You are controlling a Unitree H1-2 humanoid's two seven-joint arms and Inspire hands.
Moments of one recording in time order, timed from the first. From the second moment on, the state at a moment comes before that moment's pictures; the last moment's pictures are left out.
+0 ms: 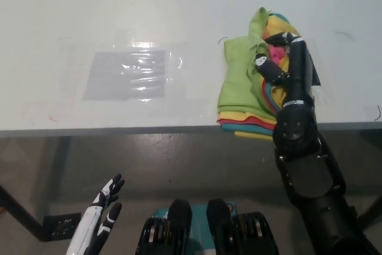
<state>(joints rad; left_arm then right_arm) 0.12 0.18 -0.07 -0.03 0.19 -0.22 -0.05 -0.73 0.04 -0.04 0.59 -0.37 0.02 -0.41</state>
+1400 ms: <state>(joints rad) 0.14 0.18 -0.04 -0.03 0.19 -0.21 -0.05 -0.39 -0.27 -0.15 0.00 -0.28 -0.10 -0.30</state>
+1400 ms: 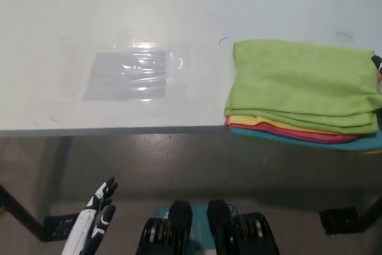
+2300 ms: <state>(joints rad) 0.13 0.18 -0.04 -0.03 0.19 -0.21 -0.05 0.22 -0.13 0.22 0.00 -0.33 -0.37 -0.39</state>
